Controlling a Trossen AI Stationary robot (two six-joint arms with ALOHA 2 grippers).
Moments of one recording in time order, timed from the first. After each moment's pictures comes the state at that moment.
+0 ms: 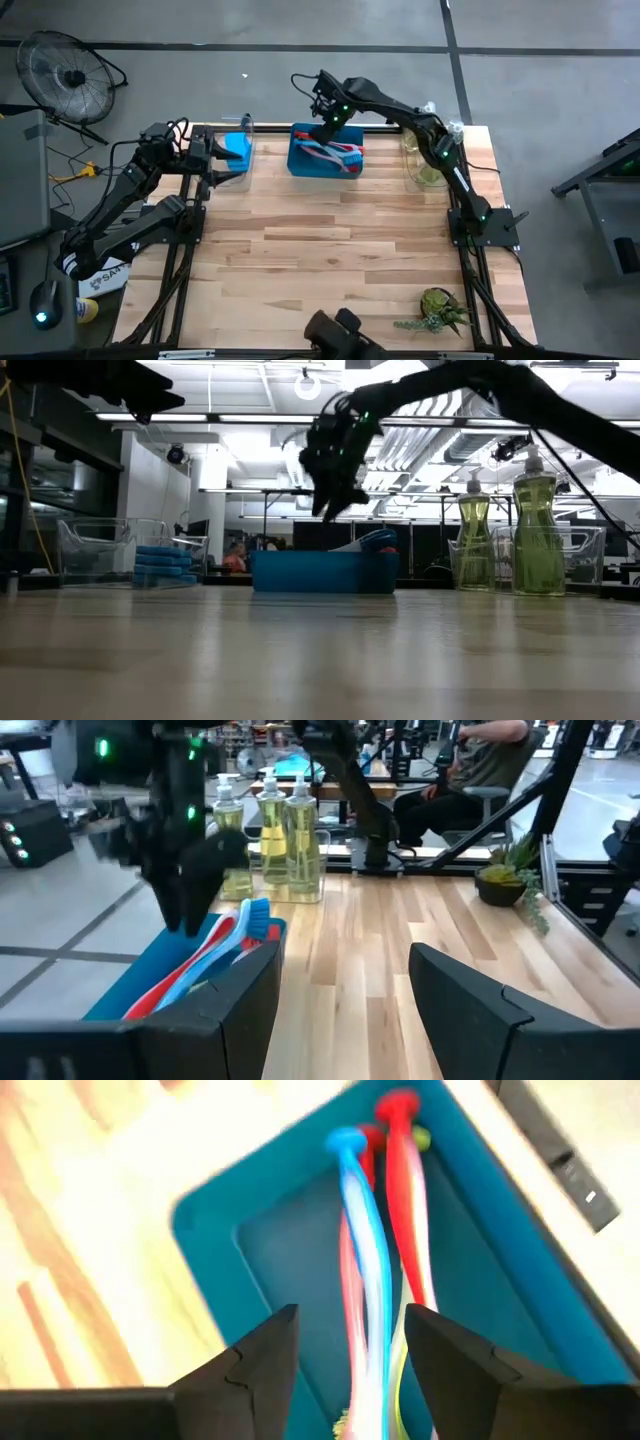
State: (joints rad) left arm 0.88 0.46 0.62 -0.36 0.79 0.19; right arm -0.59 2.35 2.34 -1.16 -0.25 0.07
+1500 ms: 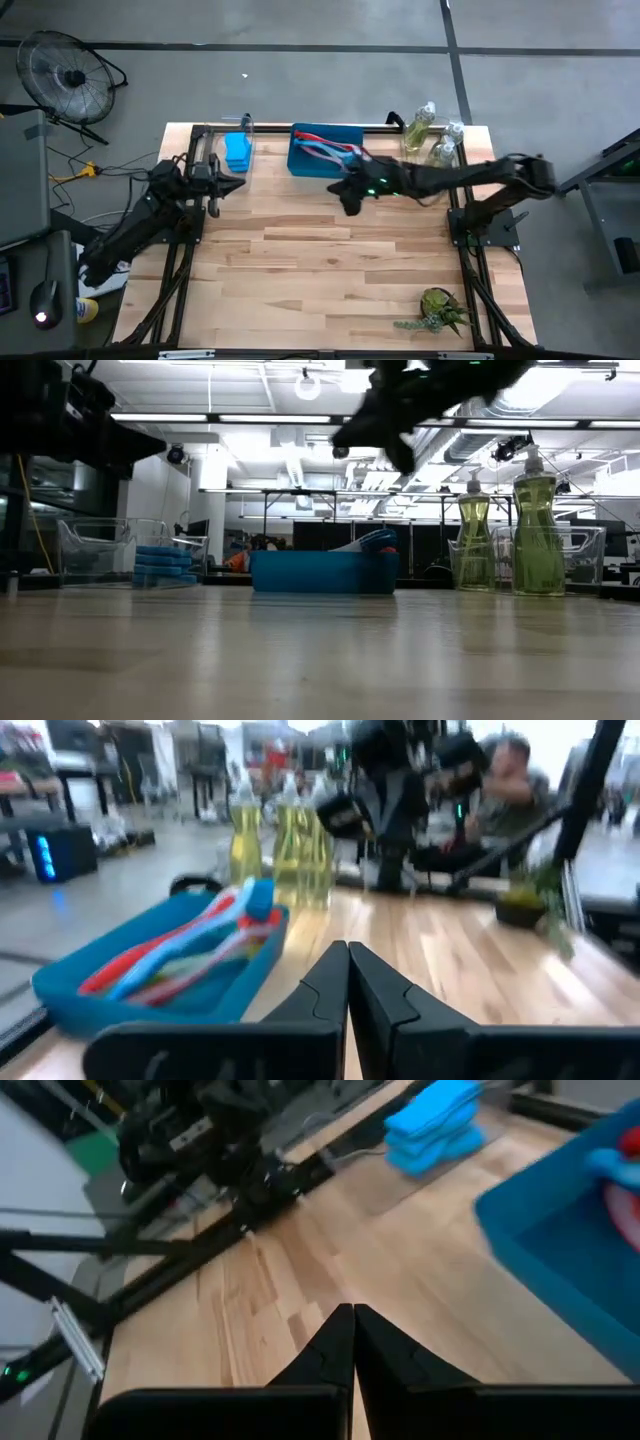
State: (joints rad) left arm 0.77 0.01 0.13 -0.11 0.63 -0.03; right arm -0.11 1.48 0.95 0.14 -0.02 0.54
